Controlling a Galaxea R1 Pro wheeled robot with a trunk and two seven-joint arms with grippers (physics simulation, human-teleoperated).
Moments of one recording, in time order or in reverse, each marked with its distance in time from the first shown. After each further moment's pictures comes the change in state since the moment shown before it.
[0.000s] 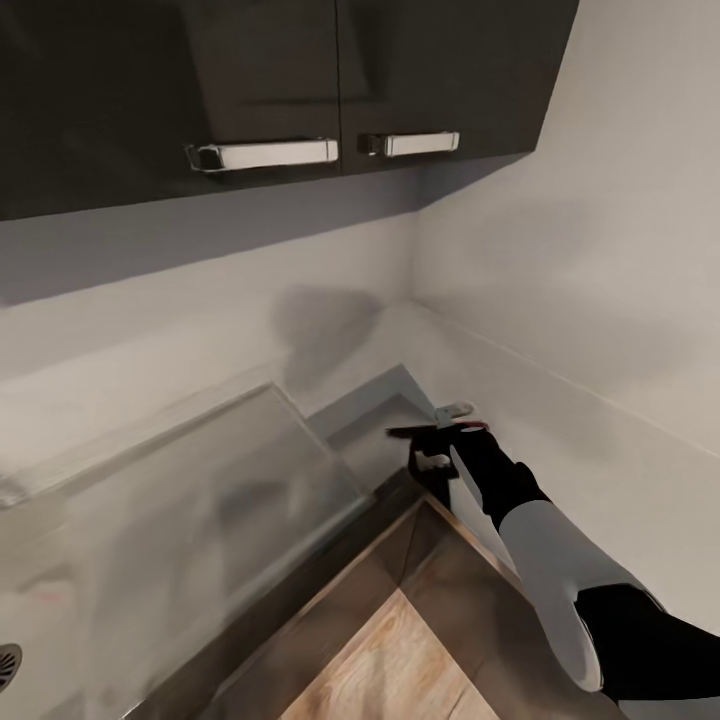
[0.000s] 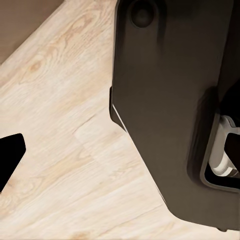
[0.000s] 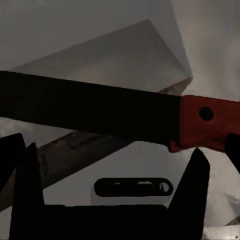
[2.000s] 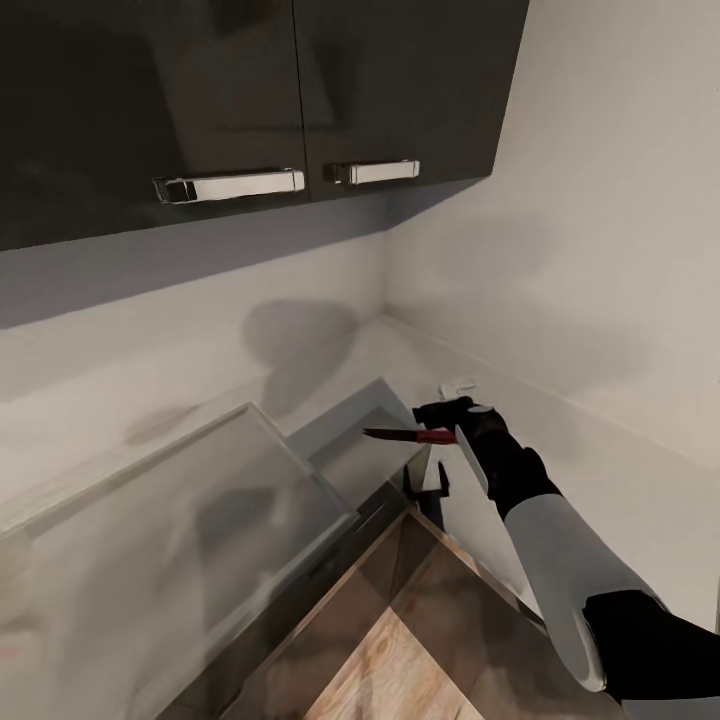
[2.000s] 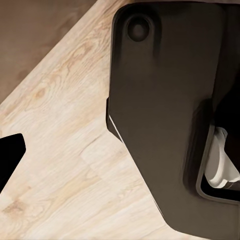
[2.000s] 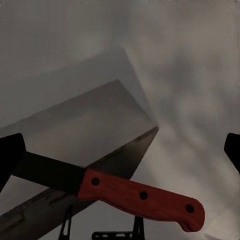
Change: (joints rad) left arm 0.000 -0.005 -0.001 0.008 0.001 0.001 0.000; right arm 0.000 -0.011 0.002 -0.171 -0.001 0.007 0.014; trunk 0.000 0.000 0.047
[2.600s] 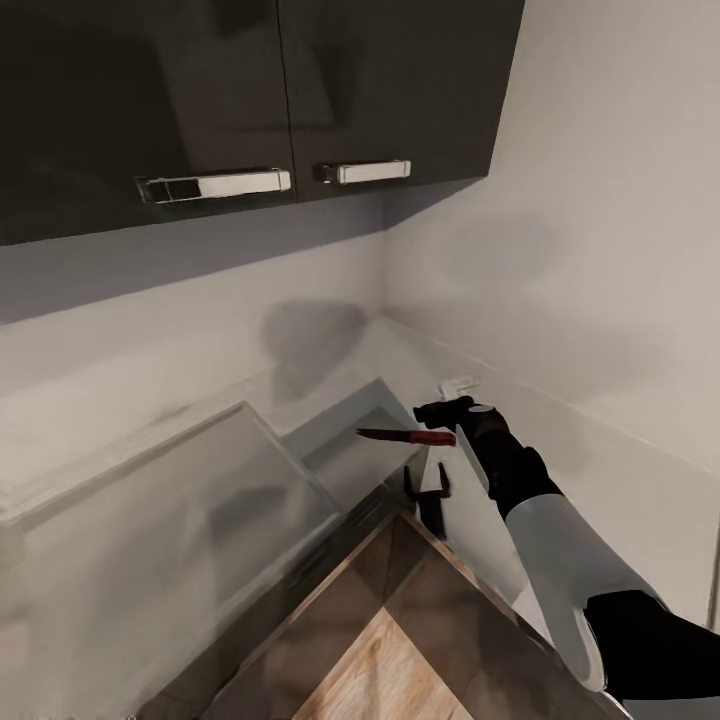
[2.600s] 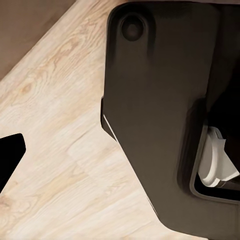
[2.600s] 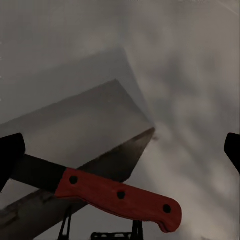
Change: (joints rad) left arm 0.000 -0.012 0.000 0.000 0.000 0.001 0.000; right arm 0.000 -0.003 0.002 -0.003 0.001 0.002 0.000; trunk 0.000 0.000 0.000
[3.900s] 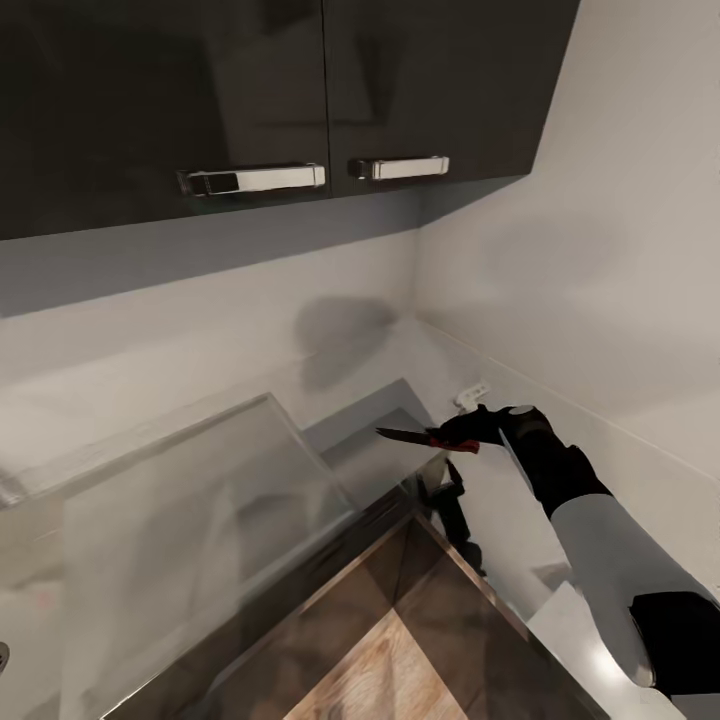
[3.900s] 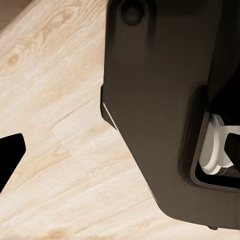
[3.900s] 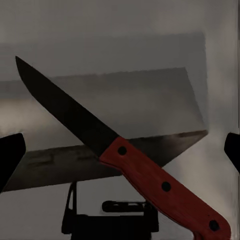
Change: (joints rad) left arm 0.000 -0.001 0.000 0.026 0.000 0.001 -0.001; right arm 0.000 -0.156 0.016 0.002 0.134 -0.003 0.484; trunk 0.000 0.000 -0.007
